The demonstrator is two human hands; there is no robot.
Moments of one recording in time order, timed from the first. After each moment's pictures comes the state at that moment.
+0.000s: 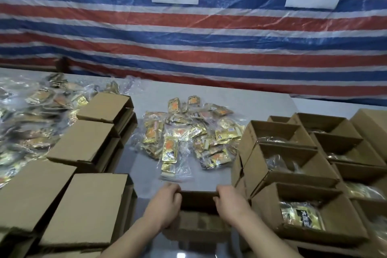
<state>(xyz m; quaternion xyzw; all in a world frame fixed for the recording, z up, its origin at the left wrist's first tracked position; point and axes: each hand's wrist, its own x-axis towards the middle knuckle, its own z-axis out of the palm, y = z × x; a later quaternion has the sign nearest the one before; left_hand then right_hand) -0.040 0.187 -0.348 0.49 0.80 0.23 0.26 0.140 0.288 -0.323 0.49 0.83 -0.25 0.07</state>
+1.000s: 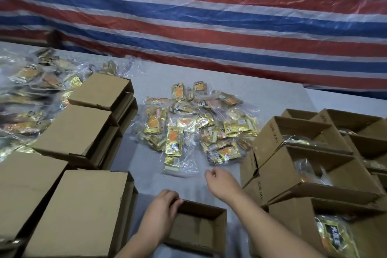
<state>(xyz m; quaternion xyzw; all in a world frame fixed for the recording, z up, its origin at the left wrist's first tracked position) -0.063 0.176 -0.412 0.48 0.79 0.29 0.26 0.070 0.339 -0.375 0.54 0.76 -0.36 0.05</state>
